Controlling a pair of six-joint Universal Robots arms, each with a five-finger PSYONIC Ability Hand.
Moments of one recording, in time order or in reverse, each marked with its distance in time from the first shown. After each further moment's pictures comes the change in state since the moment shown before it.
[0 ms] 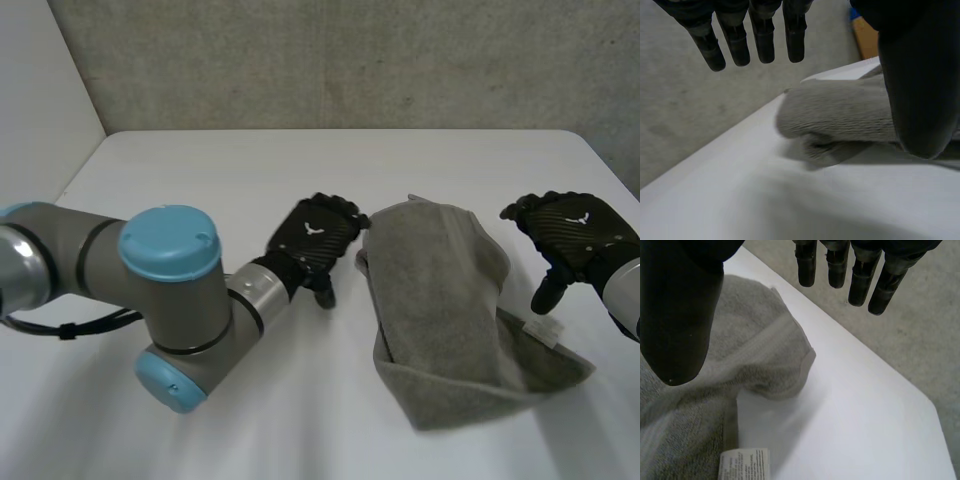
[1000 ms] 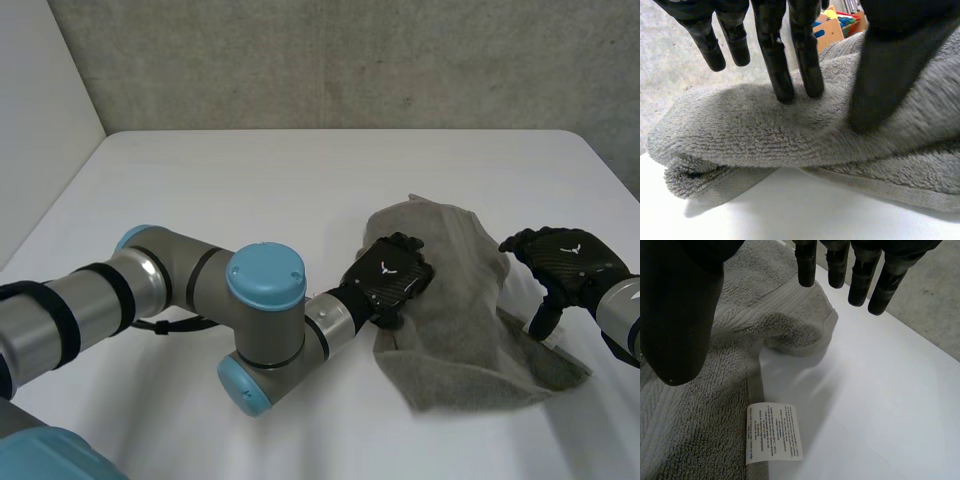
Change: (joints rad) left arm -0.121 -0.312 0.301 -0.002 0.109 0.001; right arm -0.044 0.115 0.021 -0.012 -0.027 -0.007; left_hand 0.607 0.651 0.000 0.000 0.667; right_hand 0.000 0.000 0.000 0.000 0.000
